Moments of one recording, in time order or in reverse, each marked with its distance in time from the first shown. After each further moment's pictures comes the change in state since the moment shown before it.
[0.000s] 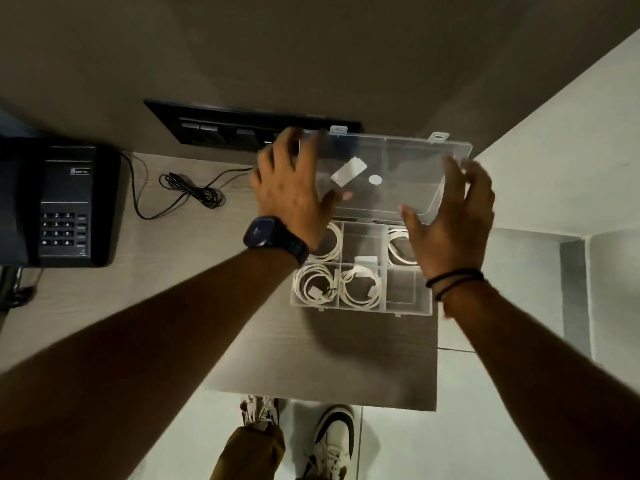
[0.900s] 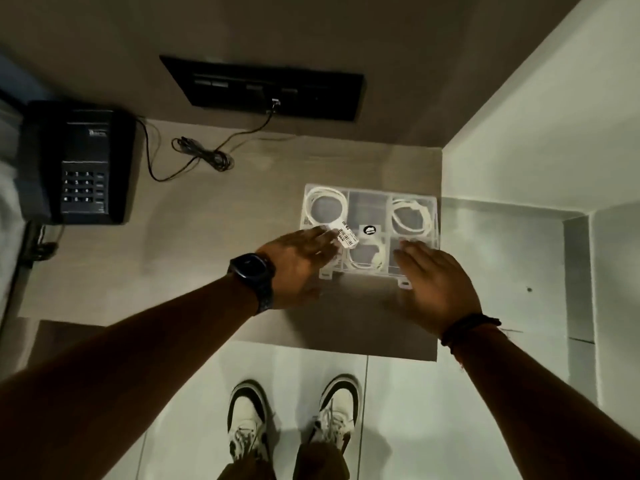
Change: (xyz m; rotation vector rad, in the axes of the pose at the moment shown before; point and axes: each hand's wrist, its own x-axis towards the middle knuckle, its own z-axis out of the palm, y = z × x) left_hand -0.121 -0.053 -0.005 0.236 -0.715 0.731; right_hand -0.128 0.068 0.002 -0.152 -0.354 -0.560
